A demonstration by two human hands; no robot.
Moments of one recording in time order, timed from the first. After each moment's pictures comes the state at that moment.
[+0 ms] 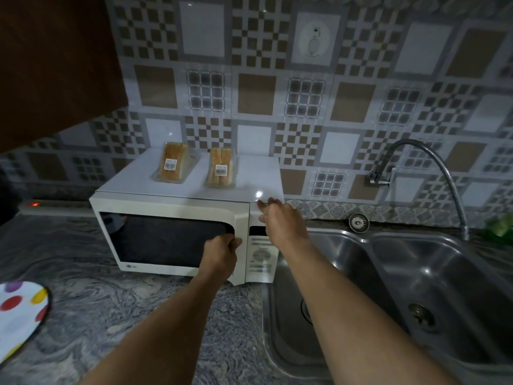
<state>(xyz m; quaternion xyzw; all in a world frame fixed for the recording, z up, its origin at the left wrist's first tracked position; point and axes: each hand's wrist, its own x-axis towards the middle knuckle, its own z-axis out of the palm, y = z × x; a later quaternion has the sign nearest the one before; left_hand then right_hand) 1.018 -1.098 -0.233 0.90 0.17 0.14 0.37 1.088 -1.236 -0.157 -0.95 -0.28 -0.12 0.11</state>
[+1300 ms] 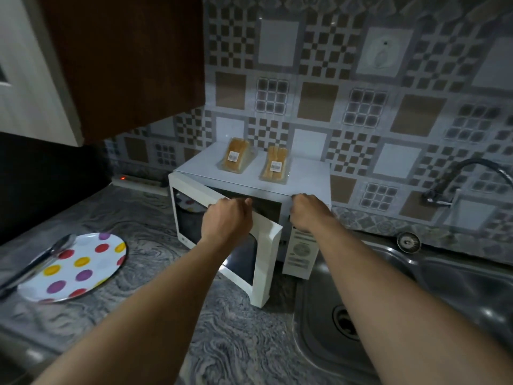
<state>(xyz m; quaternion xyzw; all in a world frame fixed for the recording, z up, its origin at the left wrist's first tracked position) 0.942 -1.060 -0.163 0.92 0.24 0.26 0.14 1.071 -1.202 -0.134 -0.95 -0.29 -0.01 0.08</state>
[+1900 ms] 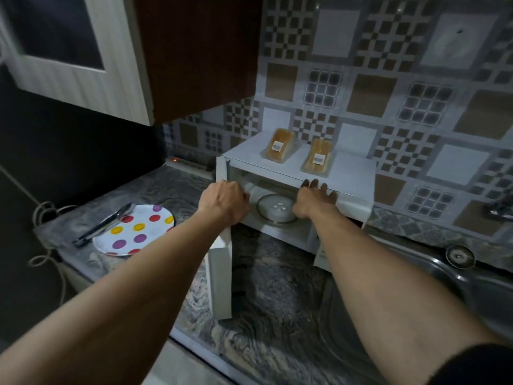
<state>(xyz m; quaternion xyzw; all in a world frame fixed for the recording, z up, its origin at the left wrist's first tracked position) 0.874 -1.018 -0.135 0.92 0.36 0.14 0.04 1.045 -1.135 -0.144 -0.95 -0.31 0.06 0.00</state>
